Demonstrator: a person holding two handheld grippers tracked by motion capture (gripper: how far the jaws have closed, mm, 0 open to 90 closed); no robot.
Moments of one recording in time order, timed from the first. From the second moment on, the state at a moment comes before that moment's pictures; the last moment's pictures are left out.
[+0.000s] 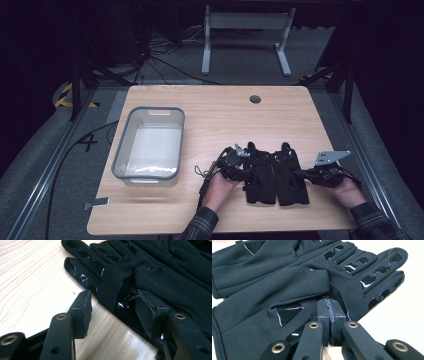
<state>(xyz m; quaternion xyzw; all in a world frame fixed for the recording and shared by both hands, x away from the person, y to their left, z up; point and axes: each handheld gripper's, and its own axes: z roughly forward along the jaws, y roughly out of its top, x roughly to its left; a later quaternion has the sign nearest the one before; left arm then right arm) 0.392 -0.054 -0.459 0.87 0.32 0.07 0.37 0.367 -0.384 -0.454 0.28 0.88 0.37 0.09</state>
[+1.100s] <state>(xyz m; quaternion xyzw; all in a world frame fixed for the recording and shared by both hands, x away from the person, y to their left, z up) 0.378 -0.048 -0.444 0.83 0.36 0.03 0.43 0.365 -0.381 -0.454 0.28 0.88 0.36 0.10</state>
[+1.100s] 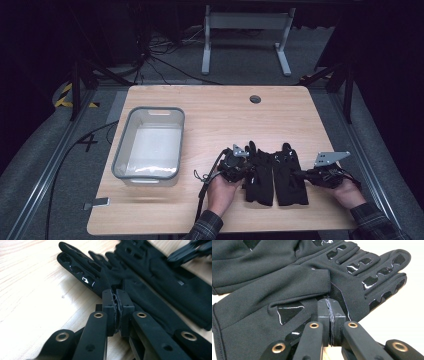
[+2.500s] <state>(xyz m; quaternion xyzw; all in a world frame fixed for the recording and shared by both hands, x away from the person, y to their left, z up) 0.387 -0.066 -0.416 0.81 0.32 -0.01 0.49 0.388 -0.322 -0.455 0.23 0.90 0.36 0.08</state>
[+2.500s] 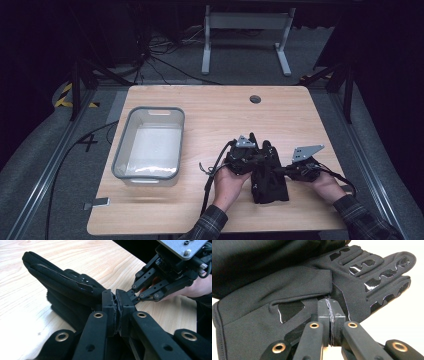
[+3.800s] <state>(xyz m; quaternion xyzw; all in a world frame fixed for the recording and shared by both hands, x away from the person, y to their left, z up) 0.393 -0.088 -0.429 0.82 0.31 -0.02 0.48 0.390 -0.322 -0.457 0.23 0.90 0.38 0.05</state>
